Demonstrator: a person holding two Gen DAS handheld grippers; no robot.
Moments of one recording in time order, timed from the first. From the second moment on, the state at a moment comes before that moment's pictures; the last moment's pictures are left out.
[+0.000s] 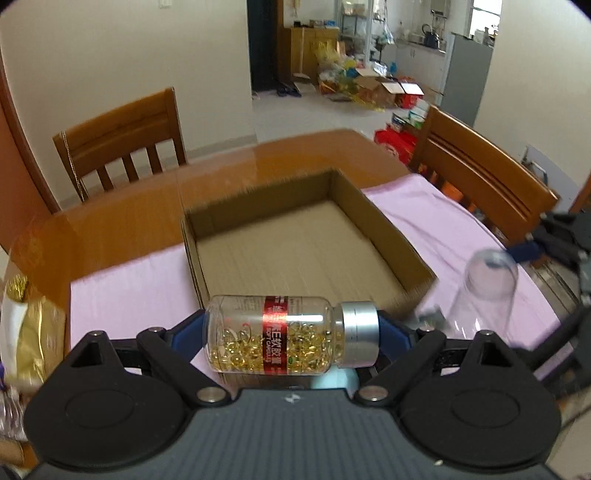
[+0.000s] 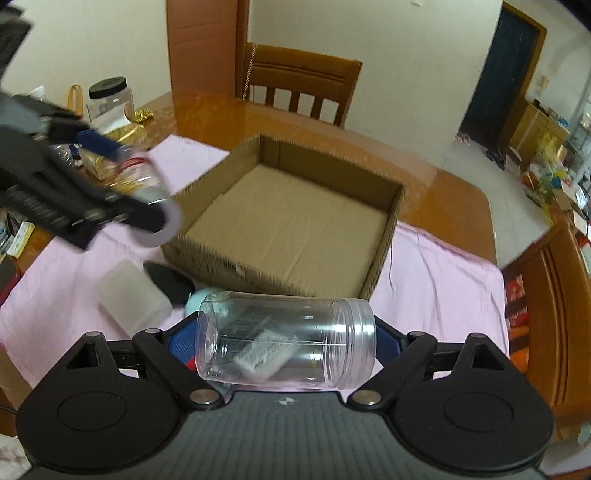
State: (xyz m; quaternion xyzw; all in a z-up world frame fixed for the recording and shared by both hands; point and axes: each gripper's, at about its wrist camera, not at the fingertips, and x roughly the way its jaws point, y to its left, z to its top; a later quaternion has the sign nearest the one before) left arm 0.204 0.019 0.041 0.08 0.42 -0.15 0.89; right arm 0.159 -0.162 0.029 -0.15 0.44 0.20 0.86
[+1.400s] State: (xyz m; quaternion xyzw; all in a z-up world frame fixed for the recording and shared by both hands) left arm 0.220 0.076 0.023 0.03 0.38 0.03 0.92; right arm 0.328 -0.160 0.000 -0.13 0.44 0.20 0.87
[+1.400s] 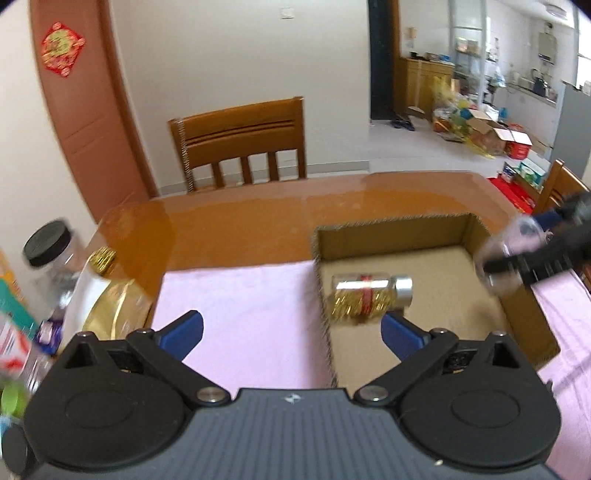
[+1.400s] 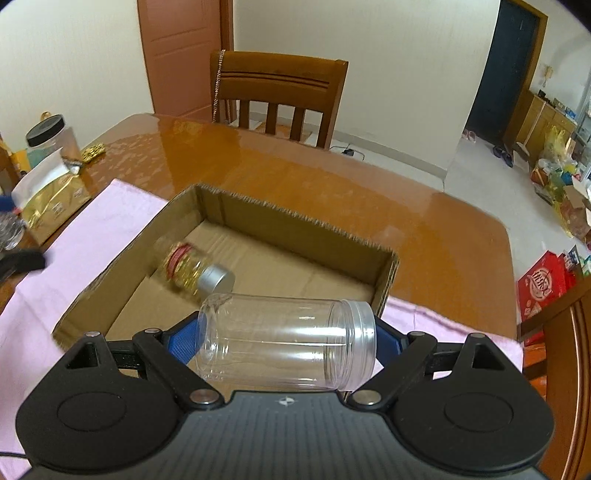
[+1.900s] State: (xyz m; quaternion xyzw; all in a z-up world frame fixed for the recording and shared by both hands) left arm 0.167 0.085 -0.009 -0.01 0.41 0.06 0.91; right arm 0.311 -0.146 -0.007 -0.16 0.44 0.20 0.86
